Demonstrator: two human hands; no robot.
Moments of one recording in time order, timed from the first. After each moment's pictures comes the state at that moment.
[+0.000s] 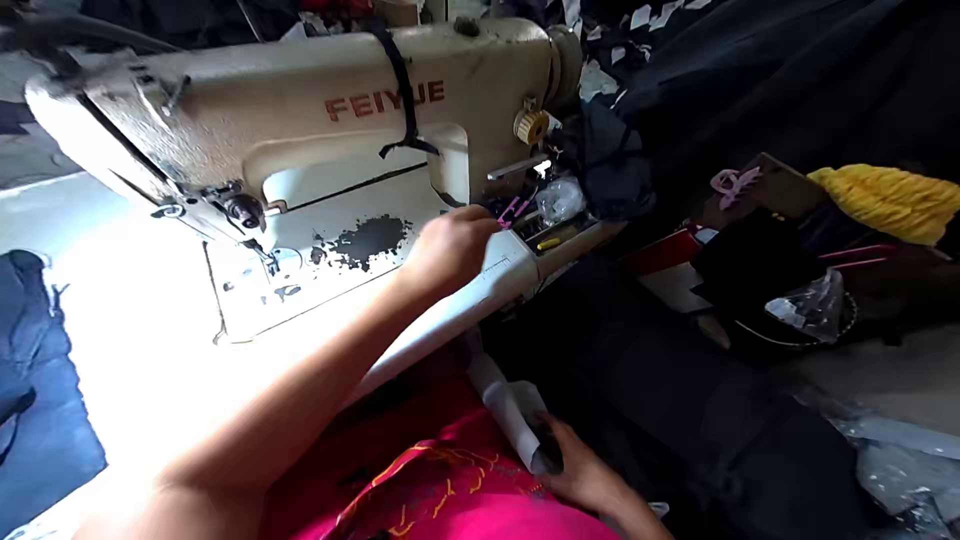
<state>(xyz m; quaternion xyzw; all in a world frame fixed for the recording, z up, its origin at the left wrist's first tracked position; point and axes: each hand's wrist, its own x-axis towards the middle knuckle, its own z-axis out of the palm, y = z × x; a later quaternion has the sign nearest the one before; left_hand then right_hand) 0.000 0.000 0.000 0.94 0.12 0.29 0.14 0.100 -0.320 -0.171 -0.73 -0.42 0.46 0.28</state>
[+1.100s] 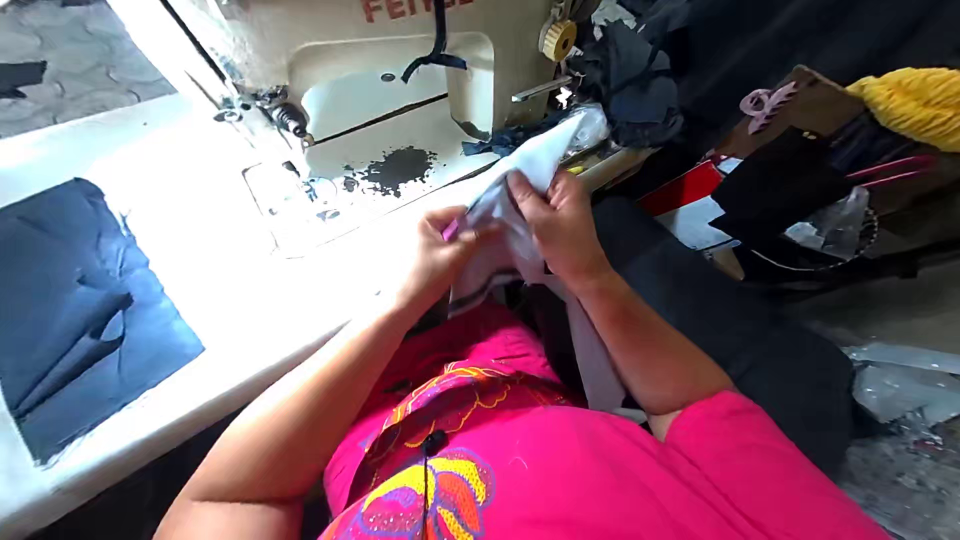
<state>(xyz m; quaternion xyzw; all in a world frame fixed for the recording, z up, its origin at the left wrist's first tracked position) -0.101 -0.083 -0.011 0.70 0.23 0.37 0.57 0.051 -0.151 0.005 -0.57 -0.52 0.15 0.62</state>
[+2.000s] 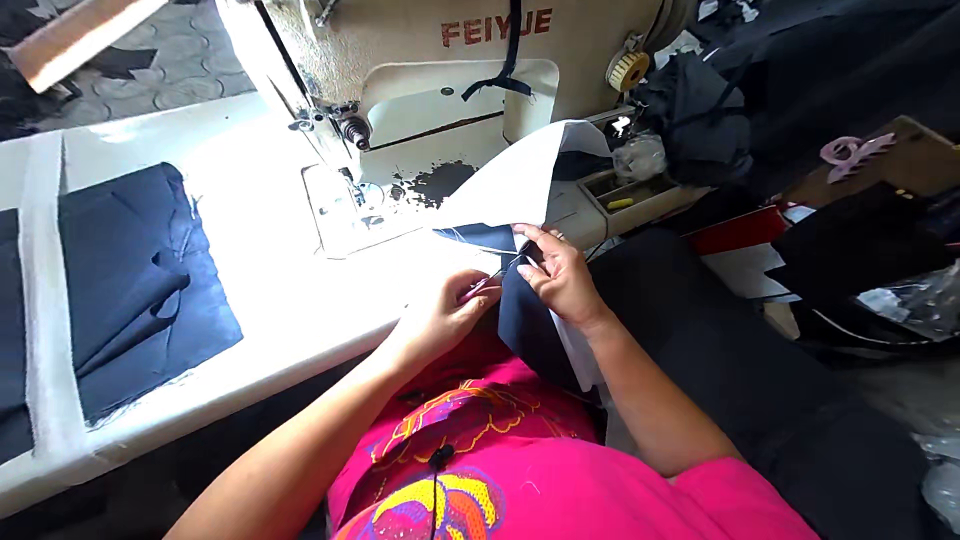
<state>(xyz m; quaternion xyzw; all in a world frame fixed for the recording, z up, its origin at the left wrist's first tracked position) -0.142 -0.085 -0.039 0.80 0.30 0.24 0.46 0.065 -0.135 -0.068 -0.55 -0.64 0.17 0.51</state>
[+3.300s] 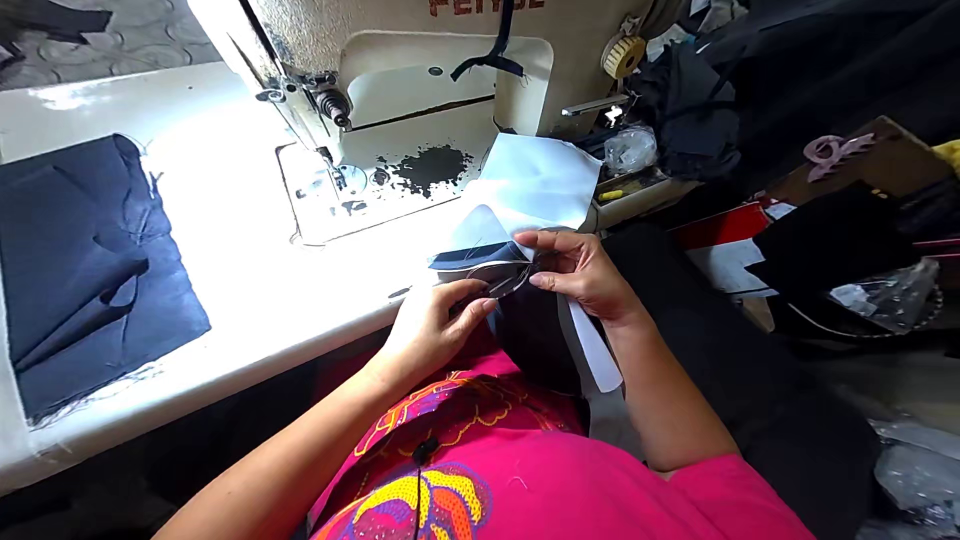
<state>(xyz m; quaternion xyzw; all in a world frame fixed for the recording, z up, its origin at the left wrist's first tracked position) -0.146 -0.102 -0.062 0.83 0.29 0.27 0.39 0.094 -0.160 -0.046 -0.43 -0.58 0.43 0.55</state>
